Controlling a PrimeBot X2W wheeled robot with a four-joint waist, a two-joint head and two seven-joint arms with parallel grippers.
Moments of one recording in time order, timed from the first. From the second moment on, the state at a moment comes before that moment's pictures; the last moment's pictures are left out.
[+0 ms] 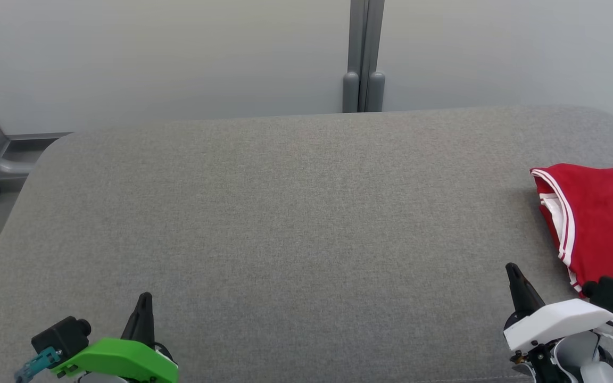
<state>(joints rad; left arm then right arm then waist) -0.02 0.33 -0.39 0.19 -1.04 0.20 -0.16 -0.02 -0.04 -0.08 0.21 0.68 0.13 0.07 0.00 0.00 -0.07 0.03</state>
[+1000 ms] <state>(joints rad) -0.08 0.22 -0.26 0.23 -1.28 0.07 -0.11 -0.07 -0.04 -0.18 0.24 1.04 0.13 0.16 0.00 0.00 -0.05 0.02</state>
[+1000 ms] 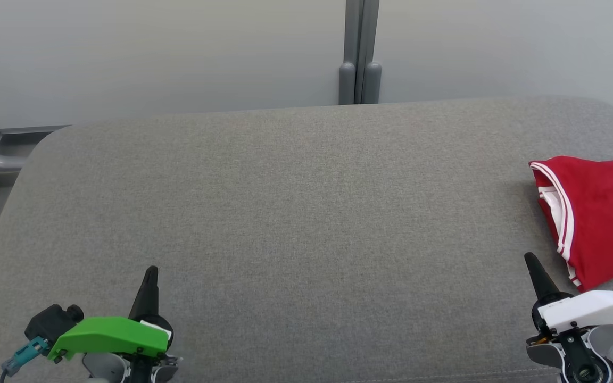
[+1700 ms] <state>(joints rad) -0.11 0.16 -0.20 0.26 -1.41 -0.01 -0.09 -0.09 -0.05 -0.24 0.26 1.24 0.13 0.20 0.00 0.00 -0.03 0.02</state>
